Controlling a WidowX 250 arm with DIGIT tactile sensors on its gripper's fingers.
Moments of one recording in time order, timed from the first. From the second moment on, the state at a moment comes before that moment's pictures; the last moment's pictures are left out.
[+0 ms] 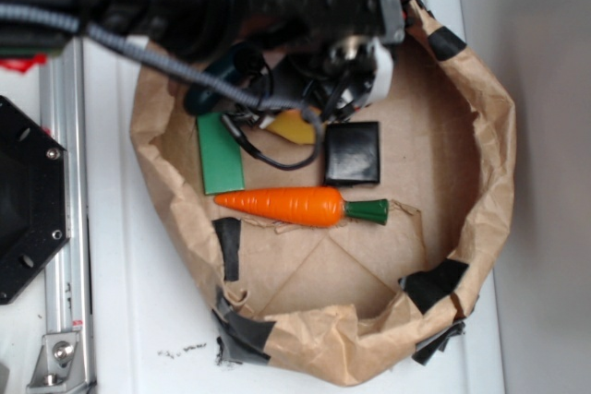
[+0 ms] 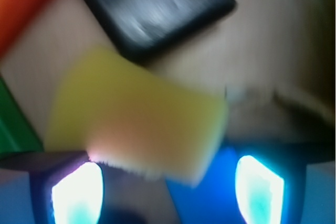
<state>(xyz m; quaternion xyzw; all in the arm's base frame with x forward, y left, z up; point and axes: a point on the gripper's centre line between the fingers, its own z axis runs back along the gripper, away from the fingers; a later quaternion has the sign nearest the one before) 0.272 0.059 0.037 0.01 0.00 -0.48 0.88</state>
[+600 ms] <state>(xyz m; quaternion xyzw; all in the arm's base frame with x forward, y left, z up) 0.279 0.075 0.031 0.03 -0.01 -0.44 0.90</state>
